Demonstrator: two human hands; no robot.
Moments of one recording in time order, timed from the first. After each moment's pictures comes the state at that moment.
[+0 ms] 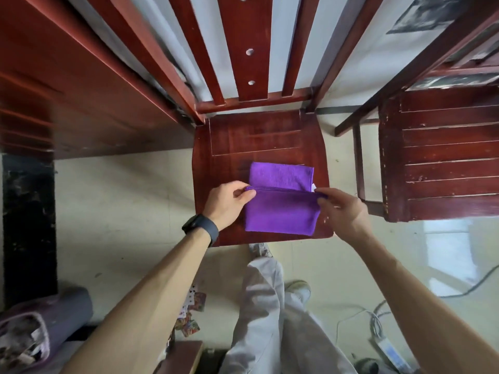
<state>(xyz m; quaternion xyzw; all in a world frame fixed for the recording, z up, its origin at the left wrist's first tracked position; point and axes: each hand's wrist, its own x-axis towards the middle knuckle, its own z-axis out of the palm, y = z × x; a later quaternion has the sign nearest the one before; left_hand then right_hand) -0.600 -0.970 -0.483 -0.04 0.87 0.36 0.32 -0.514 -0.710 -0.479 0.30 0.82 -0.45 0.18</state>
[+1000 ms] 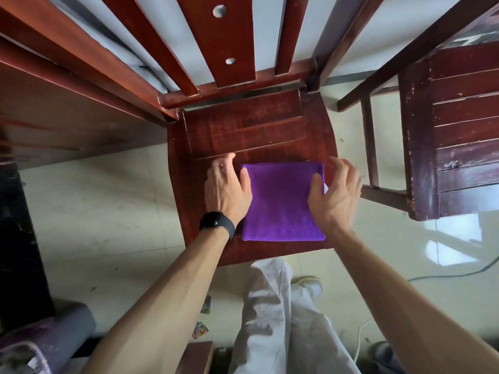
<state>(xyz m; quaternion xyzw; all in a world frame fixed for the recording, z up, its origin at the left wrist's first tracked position) -0.637 -0.935 -0.585 0.03 0.97 0.21 0.12 -0.560 -0.749 -0.578 0.34 0.89 -0.30 -0.01</state>
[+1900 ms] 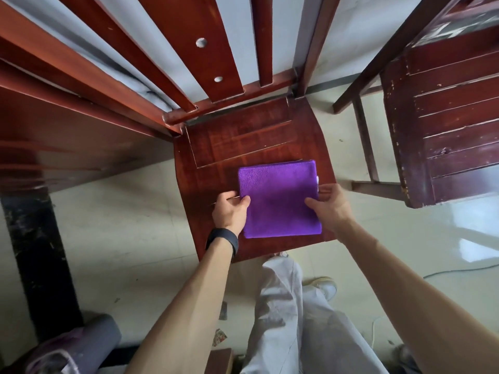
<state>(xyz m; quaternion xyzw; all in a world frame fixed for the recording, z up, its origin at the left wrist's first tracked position) -0.603 -0.940 -0.577 -0.29 0.83 0.37 0.29 -0.536 -0.731 -0.567 0.50 0.66 -0.50 0.24</state>
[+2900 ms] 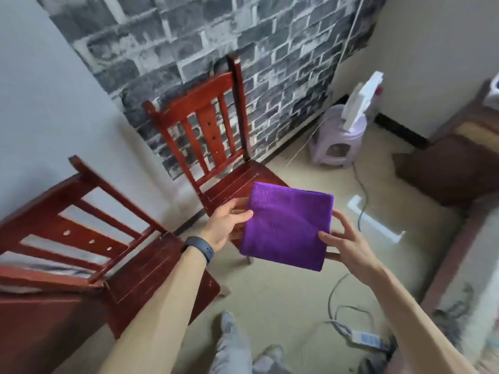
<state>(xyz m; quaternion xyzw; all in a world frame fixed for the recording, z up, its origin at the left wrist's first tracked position) -0.471 -0.612 -0.166 0.13 0.64 0.52 0.55 -0.215 -0.480 -0.156 0.46 0.51 -0.71 -0.11</state>
